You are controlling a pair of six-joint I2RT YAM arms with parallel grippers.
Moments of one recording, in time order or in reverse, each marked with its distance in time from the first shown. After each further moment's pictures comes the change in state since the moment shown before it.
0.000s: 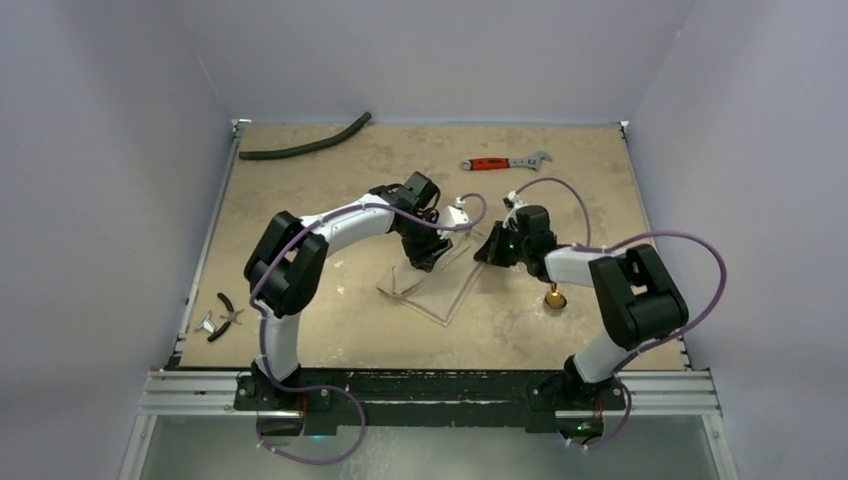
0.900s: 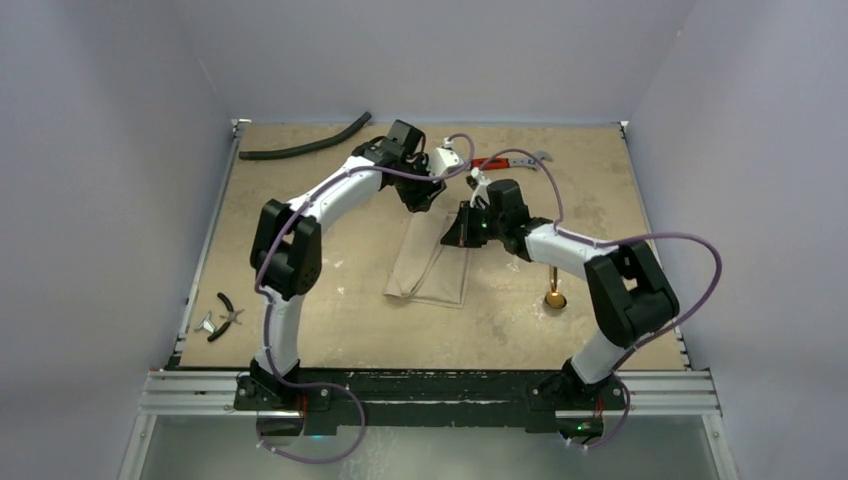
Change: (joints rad) left arm 0.140 0.161 0.405 -0.039 -0.080 0.079; right arm 0.157 -0.056 0.206 -0.188 -0.108 0.014
